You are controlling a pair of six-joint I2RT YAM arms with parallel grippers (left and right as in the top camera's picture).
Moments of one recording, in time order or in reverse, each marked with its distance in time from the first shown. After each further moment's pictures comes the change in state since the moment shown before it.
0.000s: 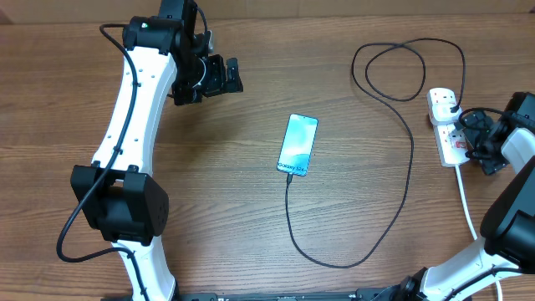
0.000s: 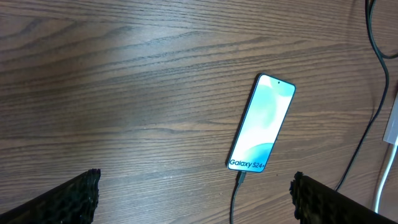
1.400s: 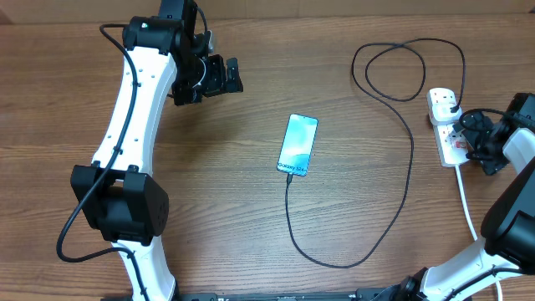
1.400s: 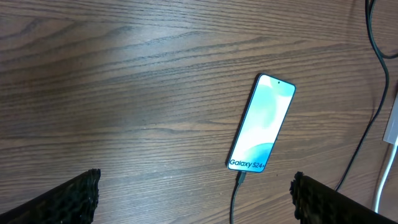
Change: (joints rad) left arm 0.000 0.000 0.000 0.000 0.000 0.000; right arm -0.007 0.000 0.006 -0.018 -0.036 -0.063
